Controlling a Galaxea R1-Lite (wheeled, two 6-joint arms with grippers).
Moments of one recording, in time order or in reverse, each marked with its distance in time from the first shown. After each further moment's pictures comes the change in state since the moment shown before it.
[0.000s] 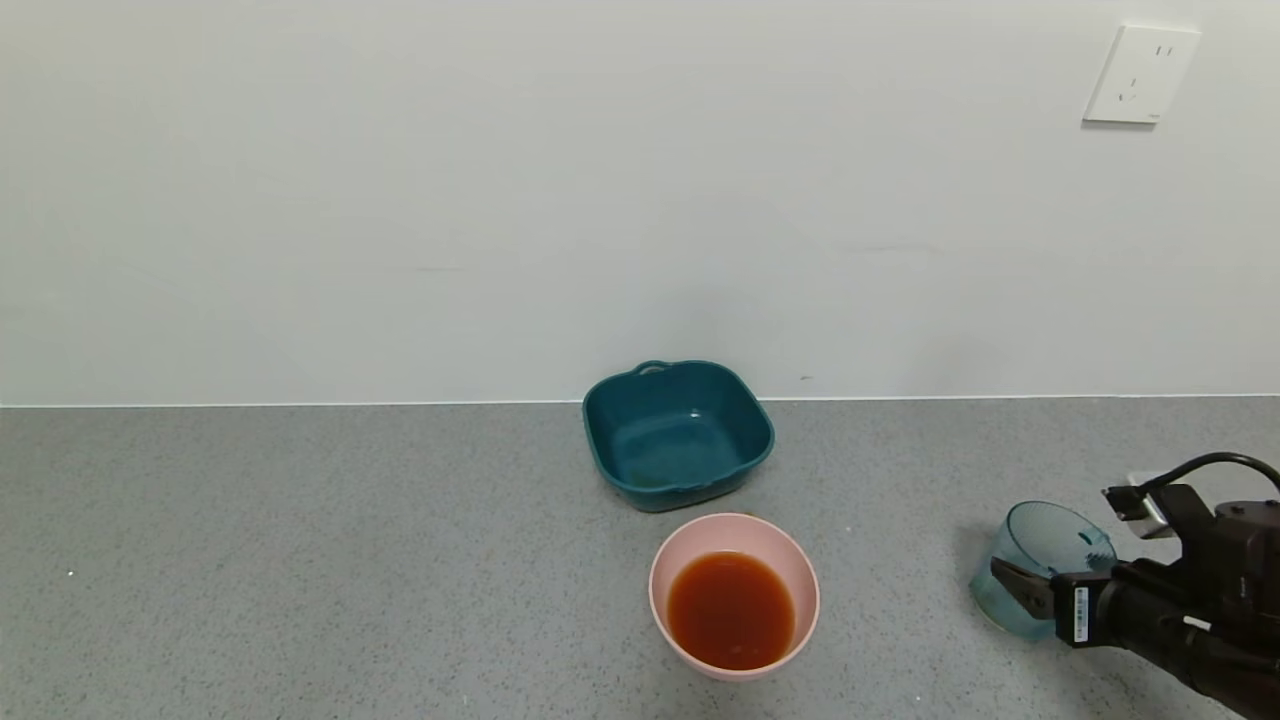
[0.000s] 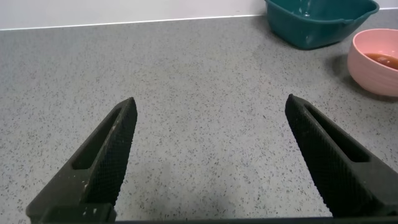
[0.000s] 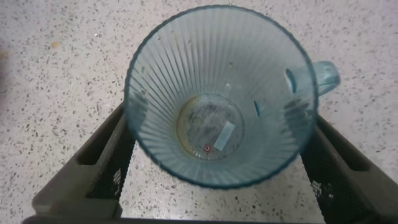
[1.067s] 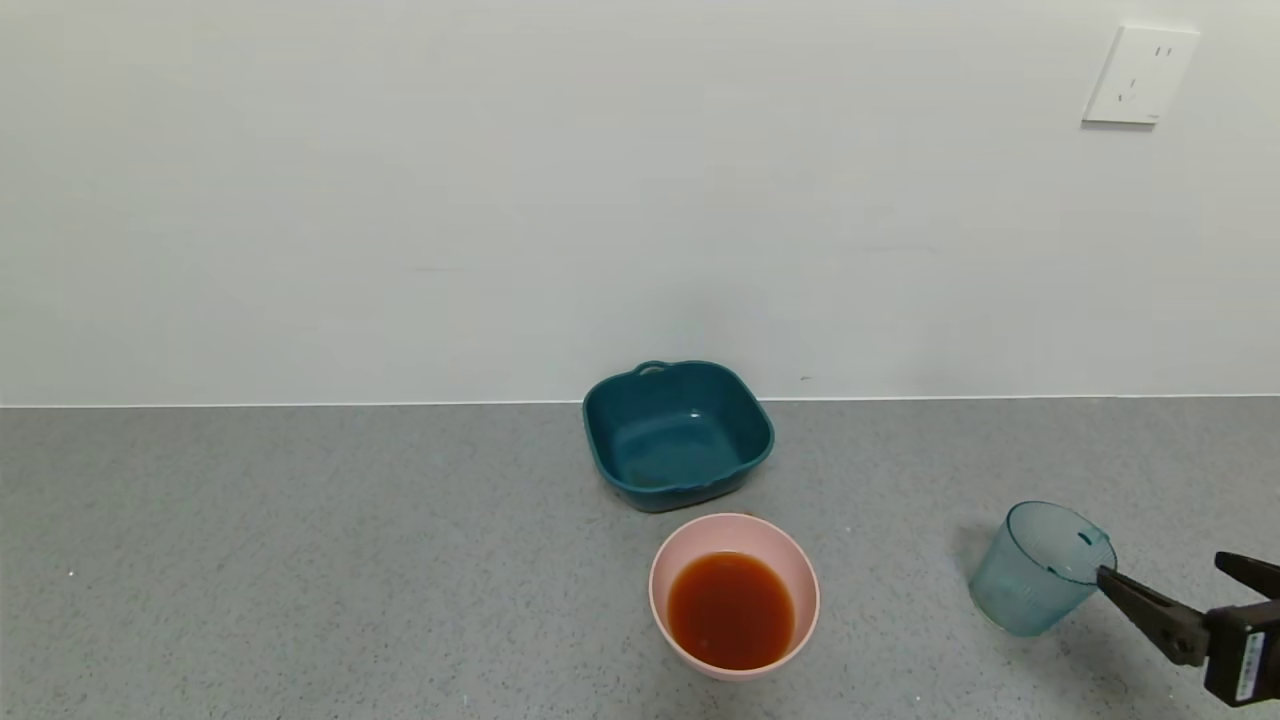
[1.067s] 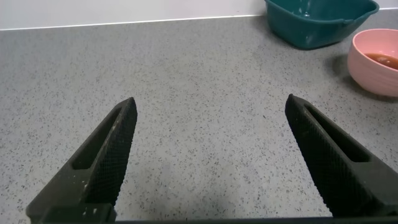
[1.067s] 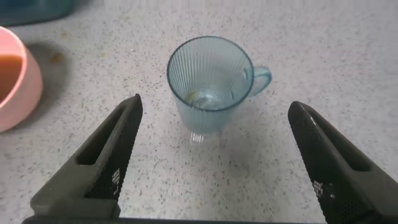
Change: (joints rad) left arm 0.000 0.000 0.000 0.000 0.000 0.000; right arm 0.018 -0.579 -0.021 0.451 0.000 -0.046
